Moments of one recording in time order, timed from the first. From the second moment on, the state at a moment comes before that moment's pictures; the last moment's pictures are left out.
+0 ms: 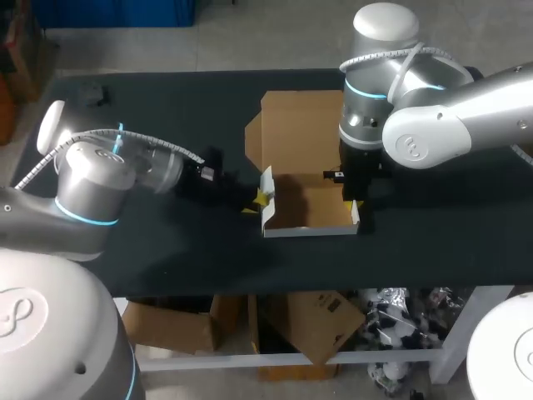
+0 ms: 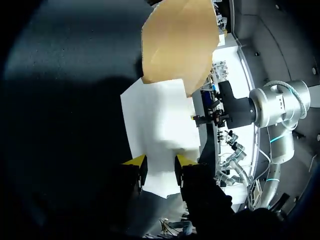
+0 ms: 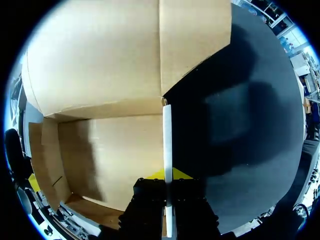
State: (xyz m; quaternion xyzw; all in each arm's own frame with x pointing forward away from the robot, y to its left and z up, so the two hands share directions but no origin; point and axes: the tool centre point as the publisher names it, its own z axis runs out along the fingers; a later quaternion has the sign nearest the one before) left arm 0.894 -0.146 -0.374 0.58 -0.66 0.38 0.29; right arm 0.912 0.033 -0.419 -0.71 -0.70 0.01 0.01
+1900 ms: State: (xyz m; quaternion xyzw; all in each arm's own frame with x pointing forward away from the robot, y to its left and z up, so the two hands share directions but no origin) left arm 0.896 -0.161 -0.371 0.64 -0.69 0.27 0.18; right arm 0.912 0.032 -0.419 -0.71 -0.70 0.01 0.01
